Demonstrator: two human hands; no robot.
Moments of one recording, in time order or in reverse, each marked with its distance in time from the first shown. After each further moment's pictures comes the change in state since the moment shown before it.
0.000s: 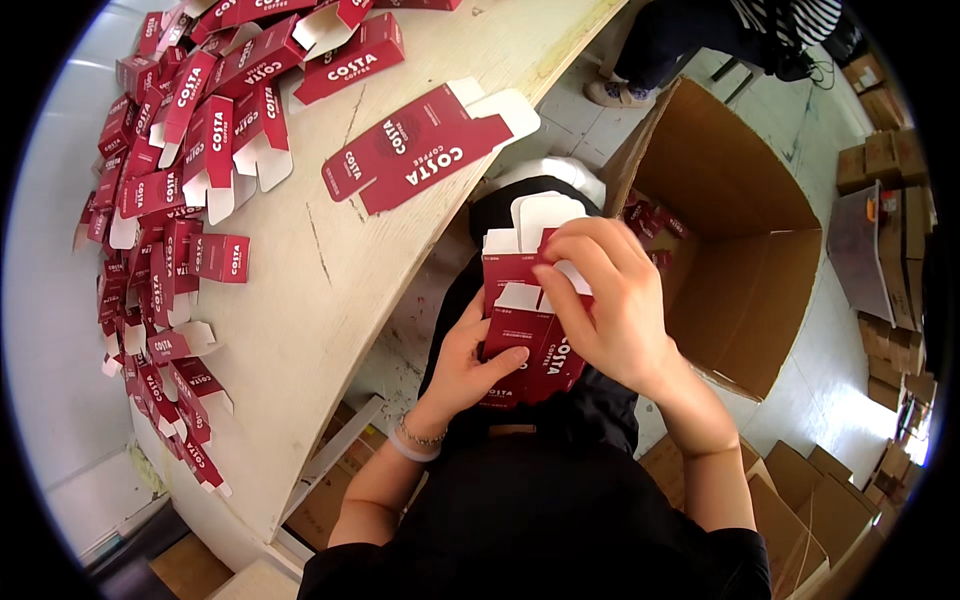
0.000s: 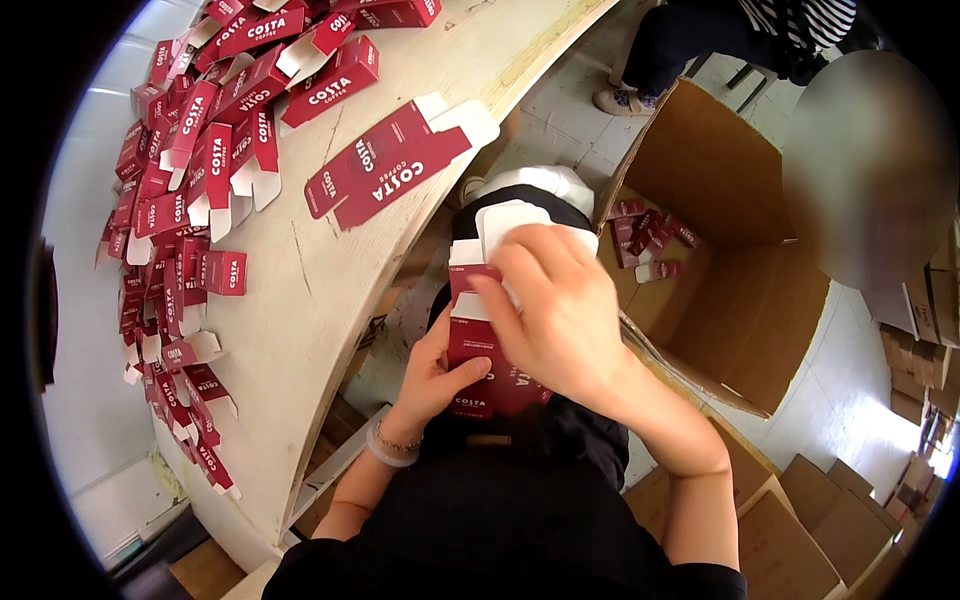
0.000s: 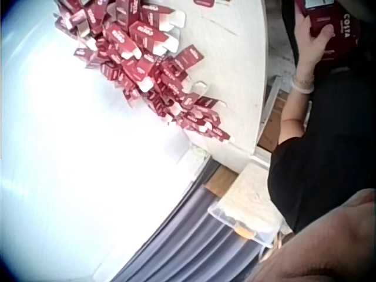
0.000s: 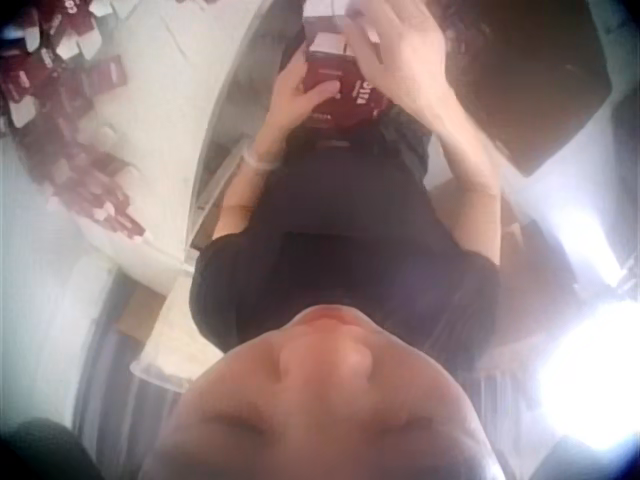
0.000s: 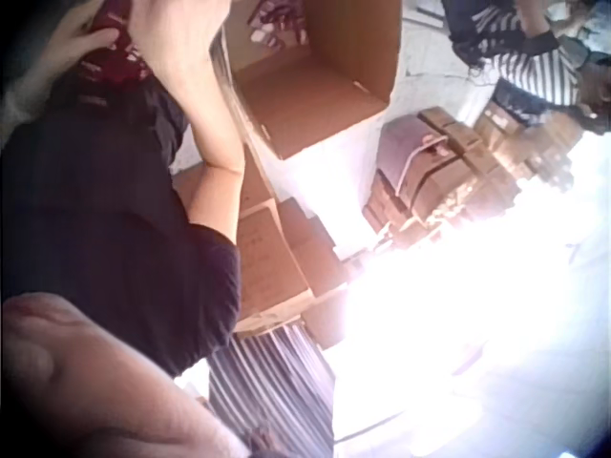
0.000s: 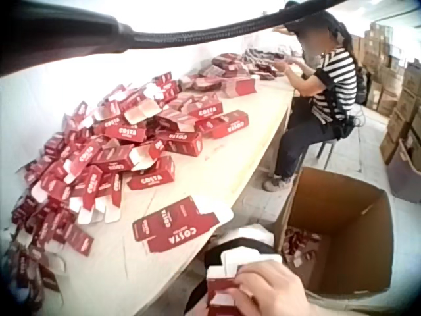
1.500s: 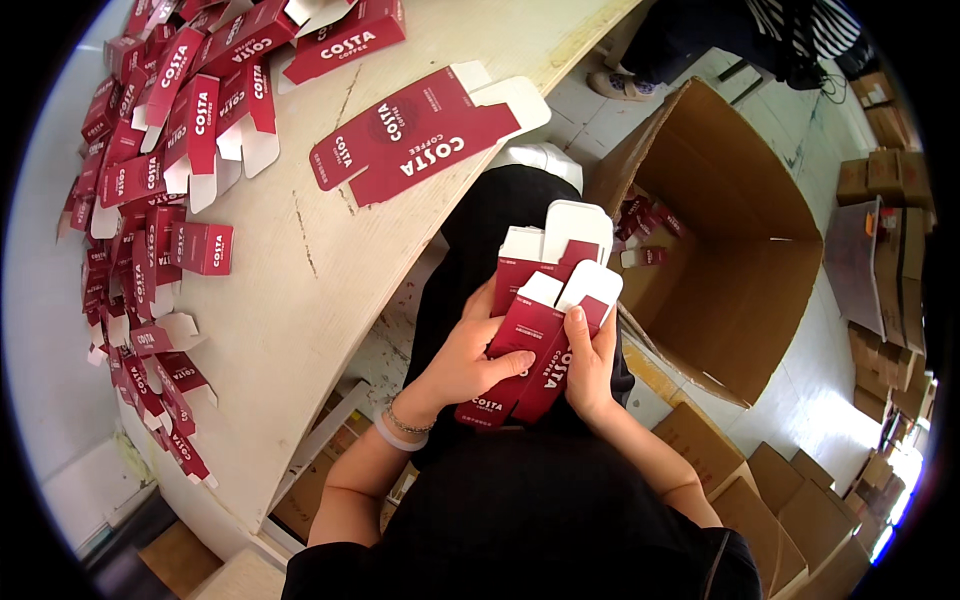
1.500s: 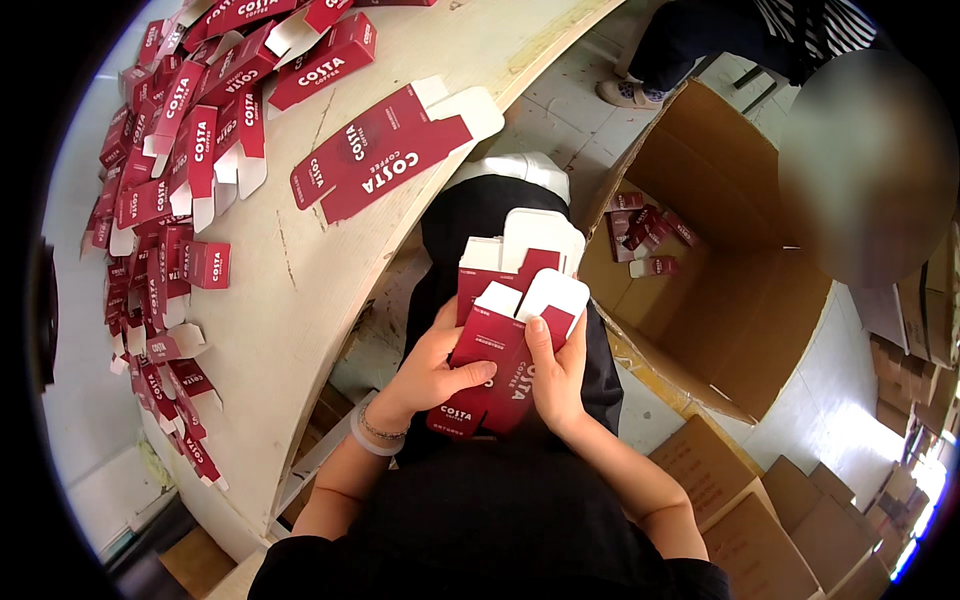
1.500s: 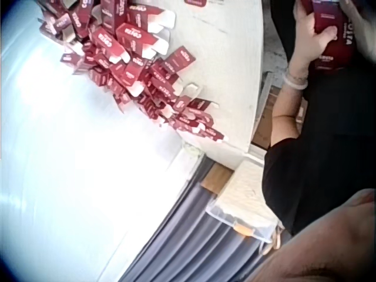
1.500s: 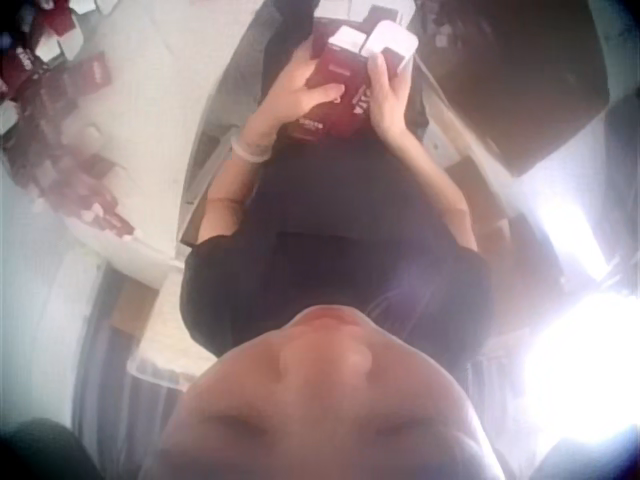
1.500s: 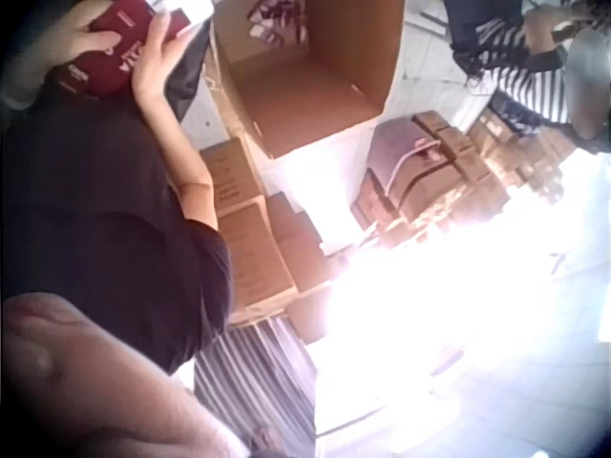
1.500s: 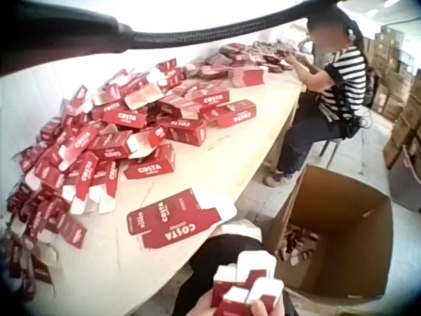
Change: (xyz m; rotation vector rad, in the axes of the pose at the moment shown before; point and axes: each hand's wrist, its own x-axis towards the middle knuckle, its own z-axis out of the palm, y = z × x) left_hand 0.019 0.001 -0.010 0.274 -0.206 0.008; right_hand -0.096 0.028 0.077 0.980 0.292 0.813
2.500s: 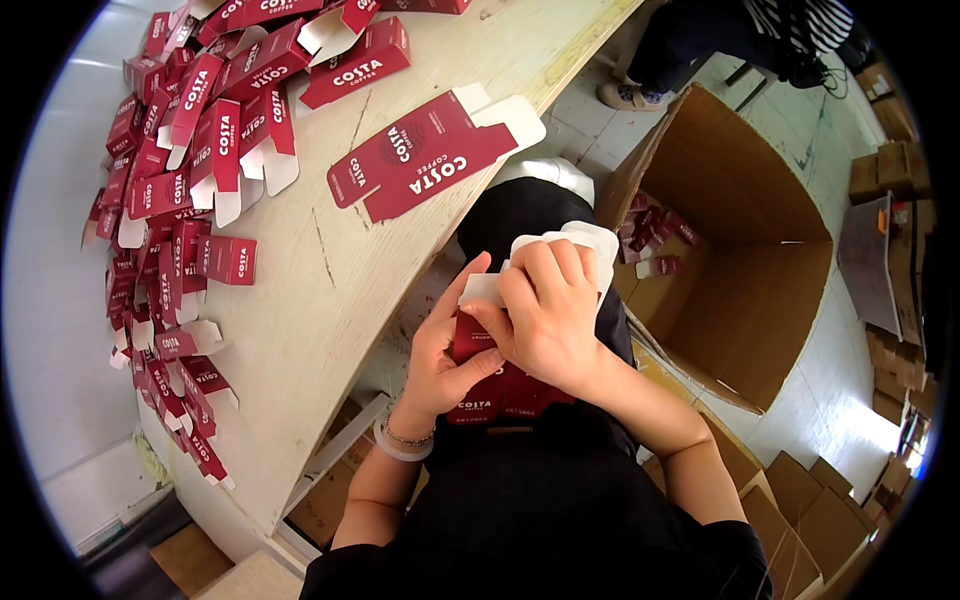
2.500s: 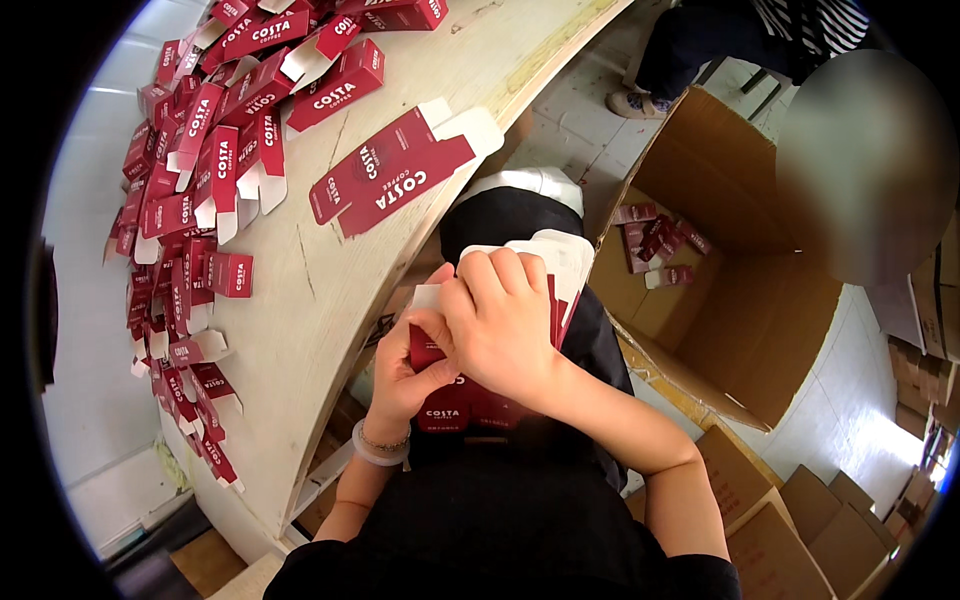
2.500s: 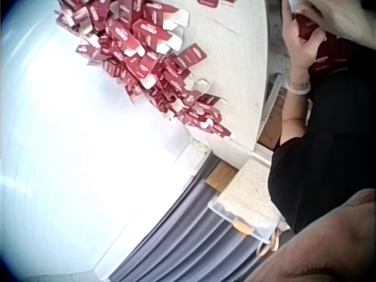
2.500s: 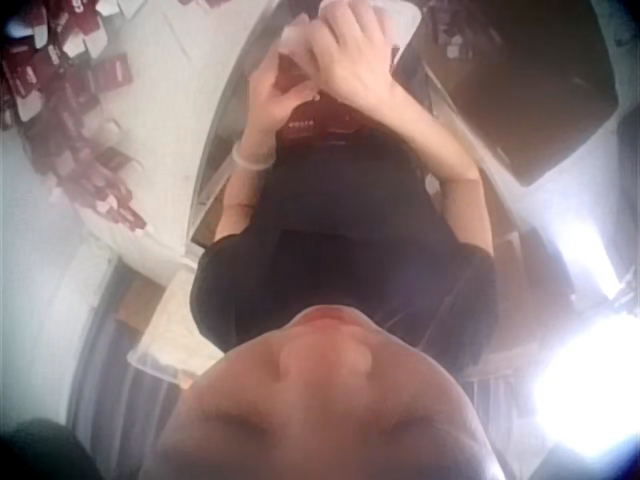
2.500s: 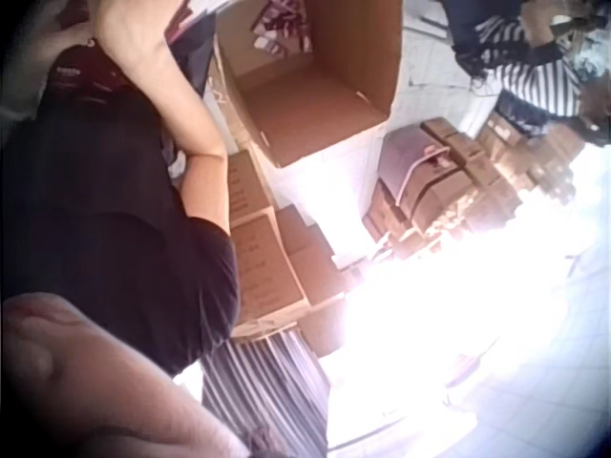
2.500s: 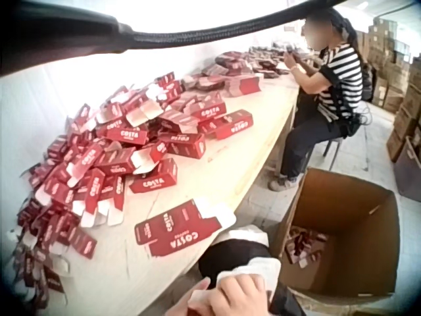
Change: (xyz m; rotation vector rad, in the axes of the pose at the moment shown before) left_hand -0.009 0.034 -0.017 0.014 0.286 0.199; right_hand 0.046 -0.064 0.063 -1.022 -0.136 -1.209
